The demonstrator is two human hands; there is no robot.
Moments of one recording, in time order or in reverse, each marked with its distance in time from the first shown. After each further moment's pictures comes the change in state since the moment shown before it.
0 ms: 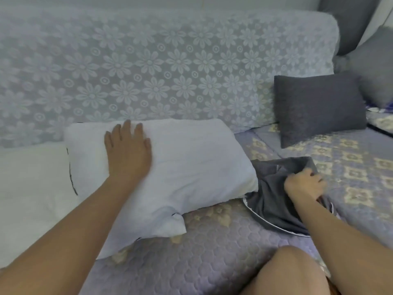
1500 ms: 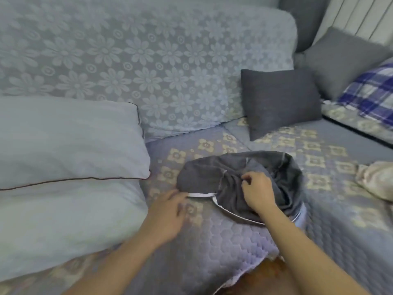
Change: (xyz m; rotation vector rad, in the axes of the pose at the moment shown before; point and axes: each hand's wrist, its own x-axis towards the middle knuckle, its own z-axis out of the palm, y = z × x) left_hand -0.126 0.108 0.076 -0.557 -0.626 0.350; right_hand -0.039 0.012 0.020 0.134 -0.189 -0.365
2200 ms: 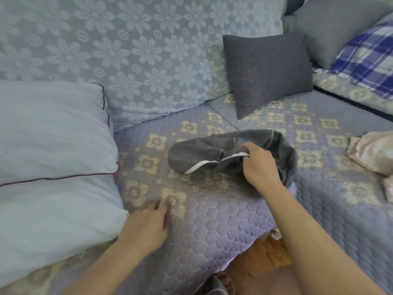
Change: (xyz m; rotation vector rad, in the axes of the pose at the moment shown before) left_hand 0.003 -0.004 0.050 0.386 -0.130 -0.013; right_hand 0.004 -0.002 -0.049 0.007 0.025 -0.032
